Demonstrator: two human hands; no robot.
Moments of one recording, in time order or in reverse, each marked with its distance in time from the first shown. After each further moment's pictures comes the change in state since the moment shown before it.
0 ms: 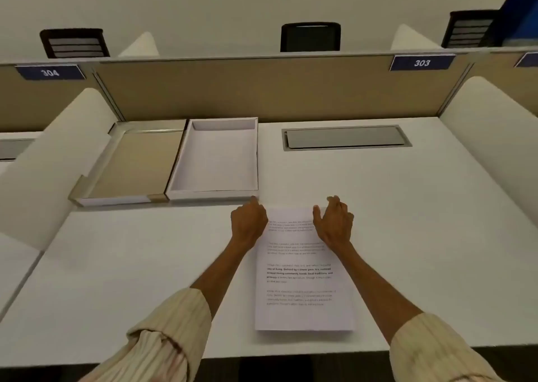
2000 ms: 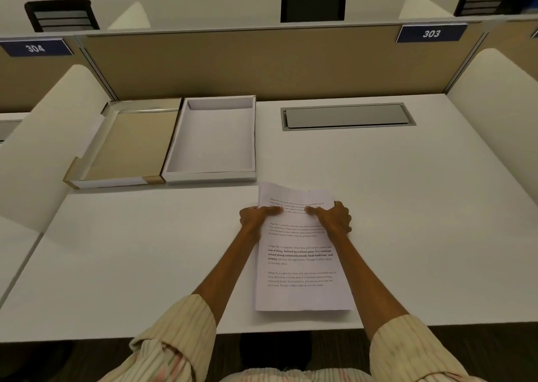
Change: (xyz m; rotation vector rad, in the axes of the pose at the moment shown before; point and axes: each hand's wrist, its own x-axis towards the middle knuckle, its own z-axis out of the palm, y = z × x) left_hand -0.029 0.013 0.009 -1.283 -0.427 -0.726; right_hand -0.008 0.014 0.009 0.337 -0.205 0.558
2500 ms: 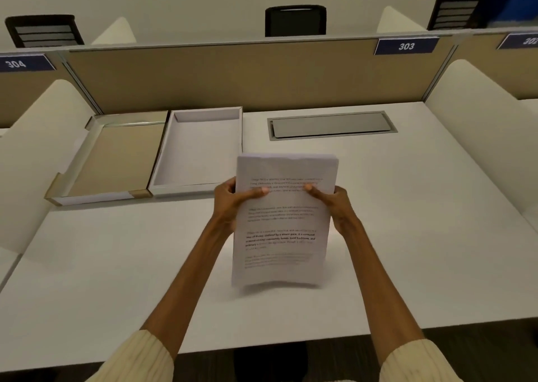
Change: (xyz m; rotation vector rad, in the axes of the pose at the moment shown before) left_hand -0.048 0.067 -0.022 -0.118 -0.267 0.515; right_hand -0.016 -0.031 -0.069 0.637 -0.419 -0.404
